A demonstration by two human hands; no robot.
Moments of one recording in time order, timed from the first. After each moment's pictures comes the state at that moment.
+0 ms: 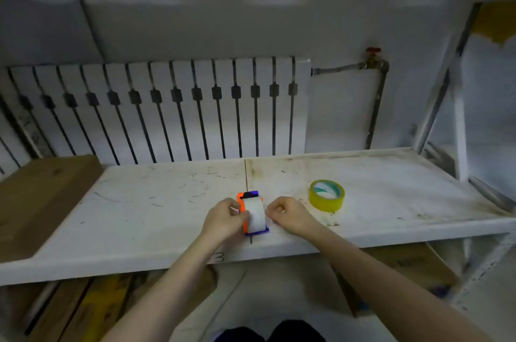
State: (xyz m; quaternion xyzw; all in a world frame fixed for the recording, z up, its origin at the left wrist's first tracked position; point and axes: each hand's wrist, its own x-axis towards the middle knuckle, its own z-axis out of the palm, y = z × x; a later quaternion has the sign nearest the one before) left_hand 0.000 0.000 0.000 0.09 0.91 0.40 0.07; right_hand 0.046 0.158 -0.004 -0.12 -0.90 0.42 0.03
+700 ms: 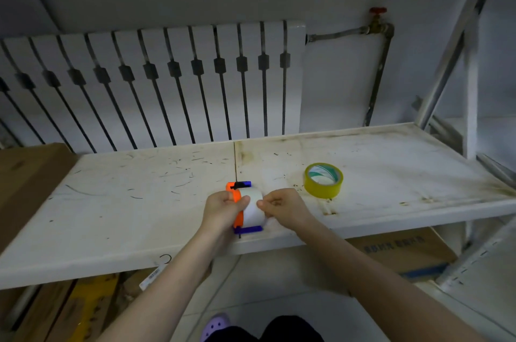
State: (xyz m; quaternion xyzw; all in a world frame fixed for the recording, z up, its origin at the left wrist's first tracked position) left_hand -0.008 0.041 -0.014 -0.01 0.78 0.62 0.12; right_hand 0.028 0.175 -0.028 -0.15 -0.85 0.51 0.04
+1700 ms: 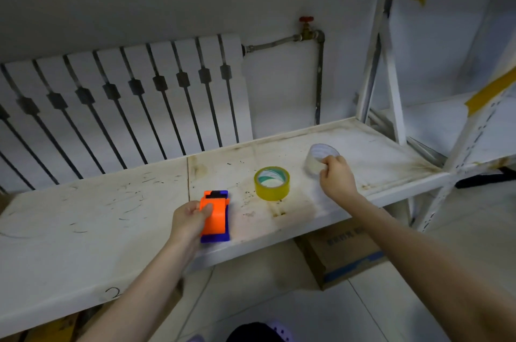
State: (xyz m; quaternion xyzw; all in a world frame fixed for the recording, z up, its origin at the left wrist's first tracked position) left_hand 0.014 0.091 -0.003 -0.04 0.76 0.63 0.14; right_hand 0.077 0.388 -0.038 -0.30 -0.88 0.28 0.22
